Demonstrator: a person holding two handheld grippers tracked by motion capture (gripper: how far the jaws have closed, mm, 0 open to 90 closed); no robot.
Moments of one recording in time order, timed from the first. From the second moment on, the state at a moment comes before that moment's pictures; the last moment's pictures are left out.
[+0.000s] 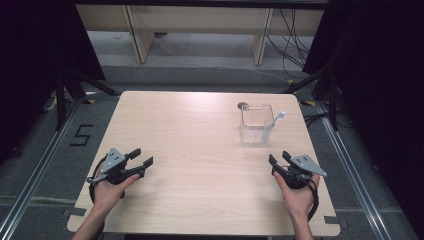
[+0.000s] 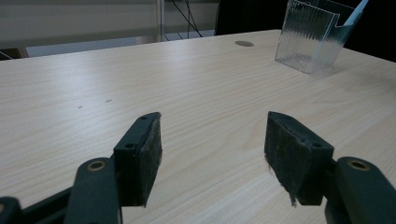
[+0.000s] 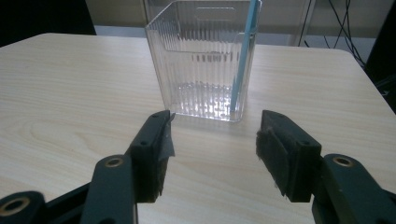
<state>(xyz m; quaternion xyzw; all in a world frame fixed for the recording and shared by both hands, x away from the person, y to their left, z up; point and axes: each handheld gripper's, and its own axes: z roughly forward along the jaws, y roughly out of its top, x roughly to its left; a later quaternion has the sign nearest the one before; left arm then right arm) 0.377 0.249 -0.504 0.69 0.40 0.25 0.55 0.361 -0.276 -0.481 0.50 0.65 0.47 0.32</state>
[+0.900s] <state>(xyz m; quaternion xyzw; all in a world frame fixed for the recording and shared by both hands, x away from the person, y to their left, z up) 0.376 0.254 -0.508 0.69 0.41 0.25 0.55 0.314 -0.286 -0.500 0.52 0.64 0.48 0.31</state>
